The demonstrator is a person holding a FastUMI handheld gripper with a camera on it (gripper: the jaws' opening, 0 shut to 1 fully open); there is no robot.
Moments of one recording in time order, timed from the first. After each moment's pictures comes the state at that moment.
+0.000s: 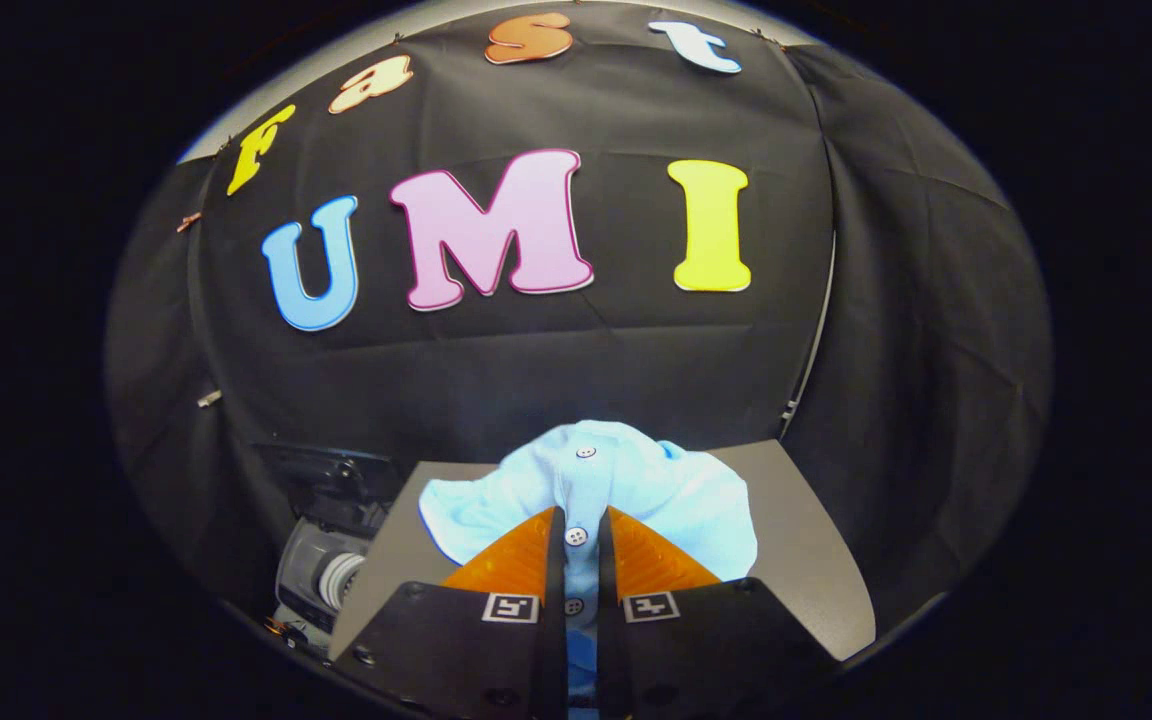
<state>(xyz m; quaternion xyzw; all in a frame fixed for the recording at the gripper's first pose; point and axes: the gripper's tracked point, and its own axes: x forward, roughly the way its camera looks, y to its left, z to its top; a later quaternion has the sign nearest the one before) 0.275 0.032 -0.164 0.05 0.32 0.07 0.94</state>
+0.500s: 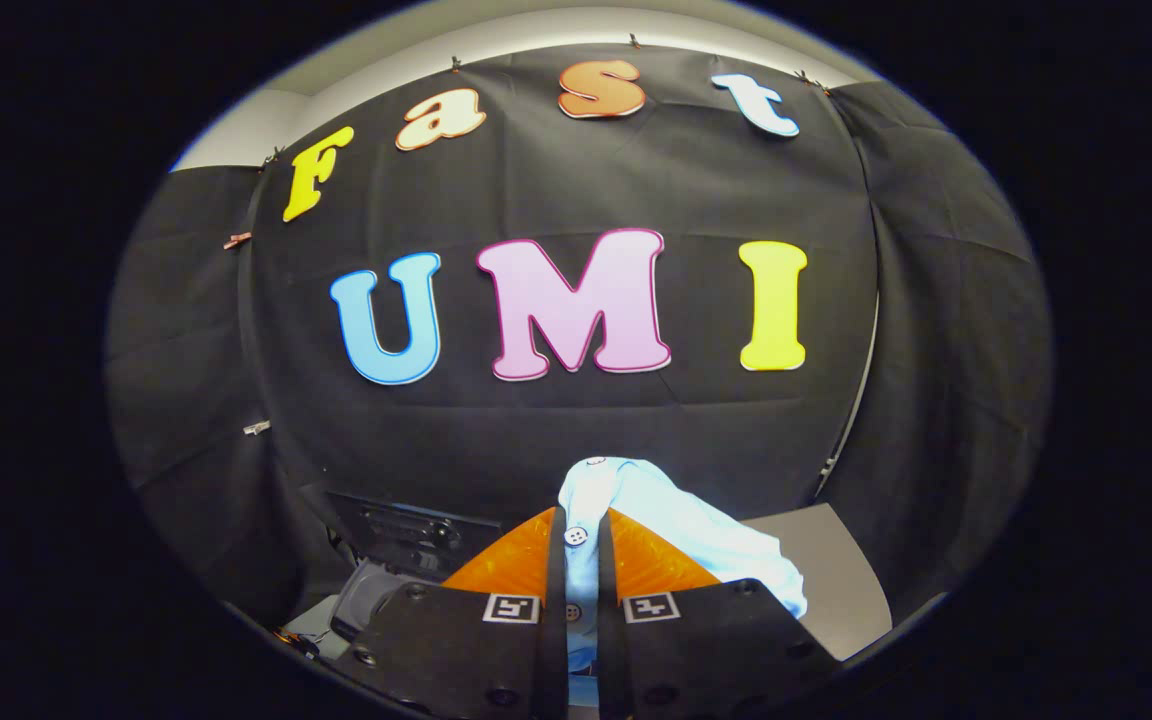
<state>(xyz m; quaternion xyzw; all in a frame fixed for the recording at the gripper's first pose) 0.270 0.137 -0.066 0.04 0.24 0.12 0.96</state>
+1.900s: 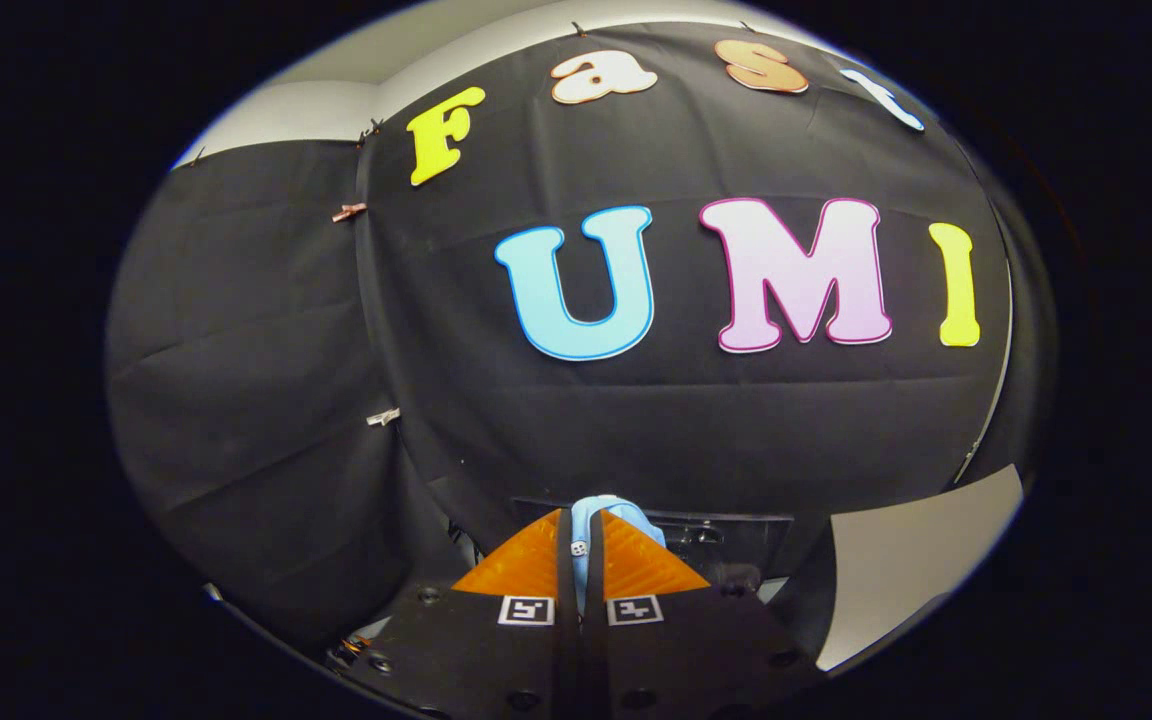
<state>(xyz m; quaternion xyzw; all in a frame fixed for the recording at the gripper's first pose) 0.212 0.421 -0.113 0.08 0.28 0.26 0.92</state>
